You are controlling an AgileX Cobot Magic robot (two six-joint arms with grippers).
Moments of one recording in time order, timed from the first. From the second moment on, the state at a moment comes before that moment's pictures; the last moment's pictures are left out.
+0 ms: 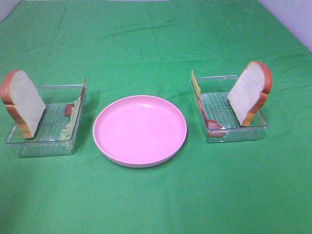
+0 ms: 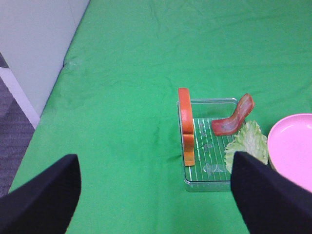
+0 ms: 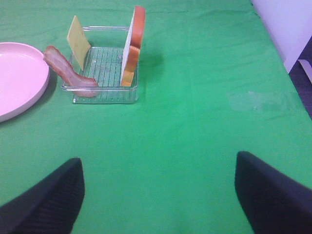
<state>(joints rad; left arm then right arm) 0.05 0.55 -0.76 -0.01 0.77 -0.01 -0.01 -0.01 -0.51 0.07 1.07 -0.12</state>
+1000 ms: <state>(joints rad) 0.01 1.76 -1.38 -0.05 1.07 -0.02 -0.01 -0.01 -0.51 0.07 1.07 -0.12</state>
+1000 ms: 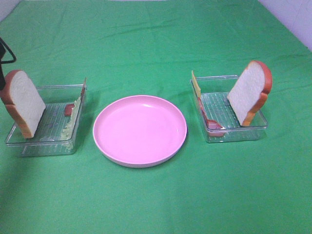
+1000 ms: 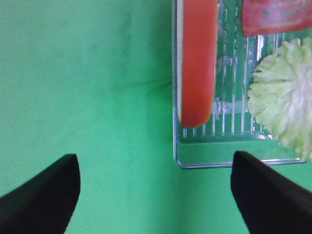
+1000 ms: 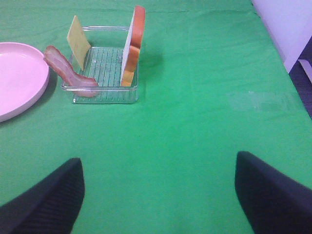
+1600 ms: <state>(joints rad) -0.09 1.89 -1.39 0.05 0.94 -0.19 -0.01 -0.01 -0.51 0.07 1.07 -0.12</state>
